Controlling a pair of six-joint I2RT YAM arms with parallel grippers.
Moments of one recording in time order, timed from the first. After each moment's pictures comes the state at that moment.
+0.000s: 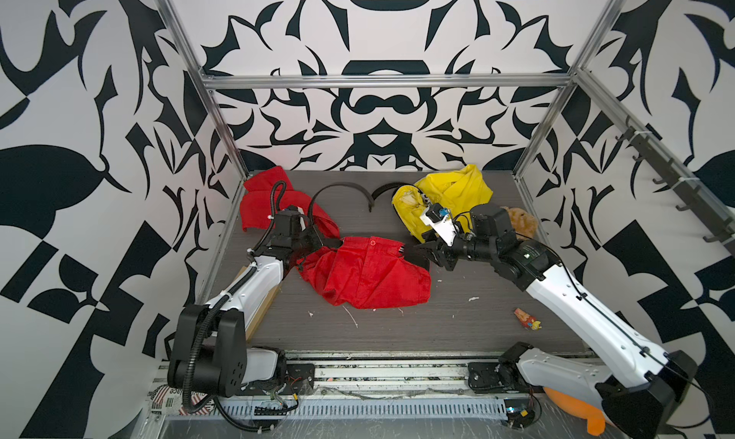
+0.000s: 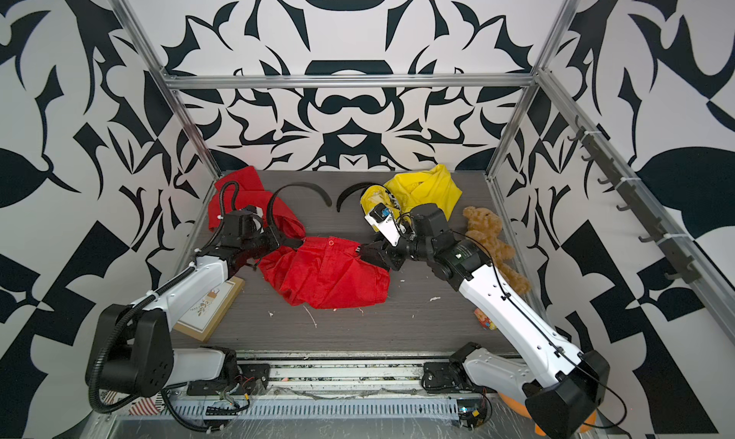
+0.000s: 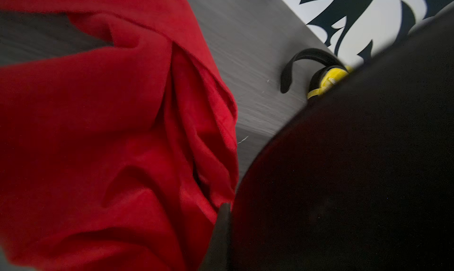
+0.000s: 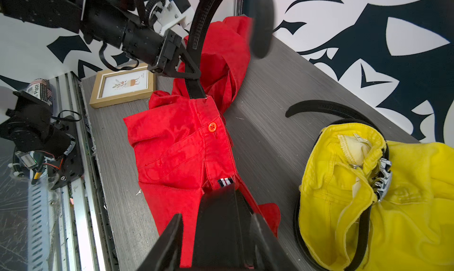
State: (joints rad) left arm -0.19 1.34 0.77 -0.16 0.23 -0.62; right arm 0.53 1.10 1.08 -0.58 -0.43 -0.22
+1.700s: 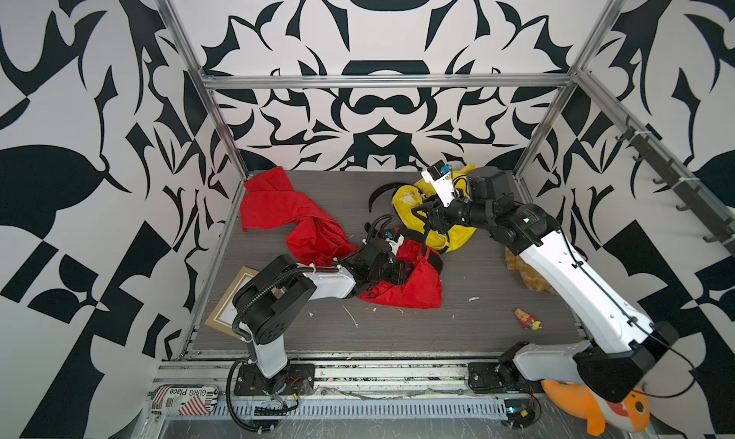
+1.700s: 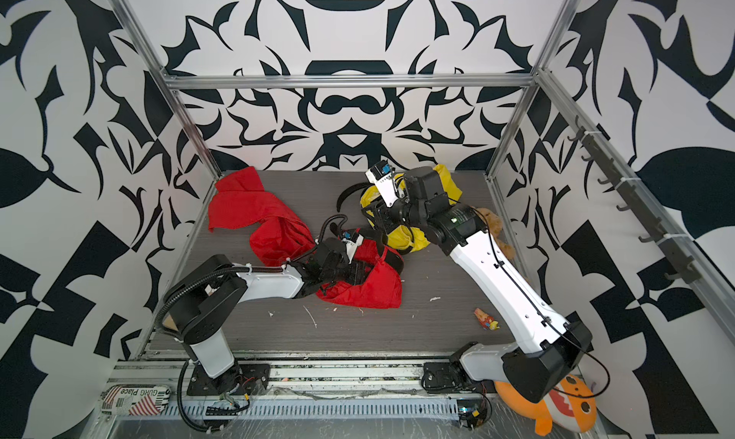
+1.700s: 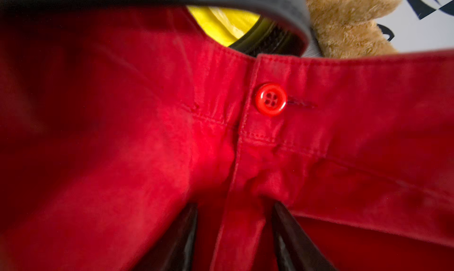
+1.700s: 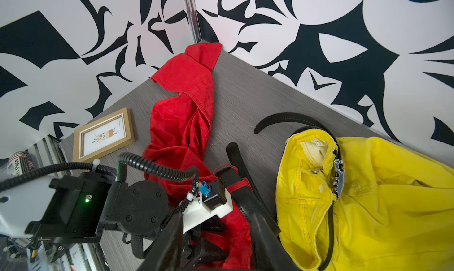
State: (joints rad) left arm -0.86 1.77 0.84 0.32 0.20 -0.50; right arm 0.53 1.32 1.49 -0.71 -0.30 -0.02
